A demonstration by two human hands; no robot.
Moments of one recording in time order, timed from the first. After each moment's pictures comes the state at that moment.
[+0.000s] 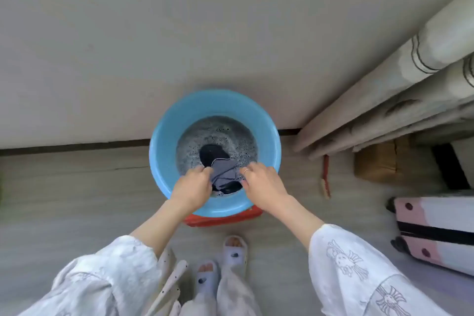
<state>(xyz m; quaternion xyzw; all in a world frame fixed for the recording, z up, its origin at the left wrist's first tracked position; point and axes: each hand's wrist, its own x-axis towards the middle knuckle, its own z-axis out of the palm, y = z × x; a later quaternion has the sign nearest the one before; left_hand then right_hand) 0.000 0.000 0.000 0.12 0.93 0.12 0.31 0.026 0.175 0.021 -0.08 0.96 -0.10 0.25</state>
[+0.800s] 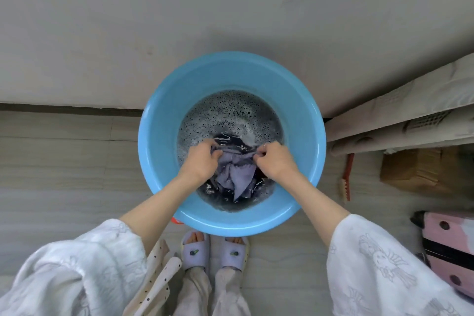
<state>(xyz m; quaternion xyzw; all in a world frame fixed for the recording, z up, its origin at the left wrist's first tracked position) -0.053 -0.001 -0.097 -0.07 0.90 0.32 0.29 -0.046 0.165 -0.085 0.14 0.90 -0.25 0.33</state>
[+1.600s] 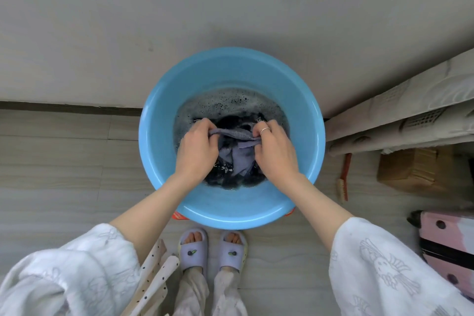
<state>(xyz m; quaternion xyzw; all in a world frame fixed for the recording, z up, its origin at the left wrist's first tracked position) -0.048 0.000 -0.076 -0.05 0.93 0.35 0.08 -0.034 0.157 -0.067 0.00 0.98 -0.20 0.06</state>
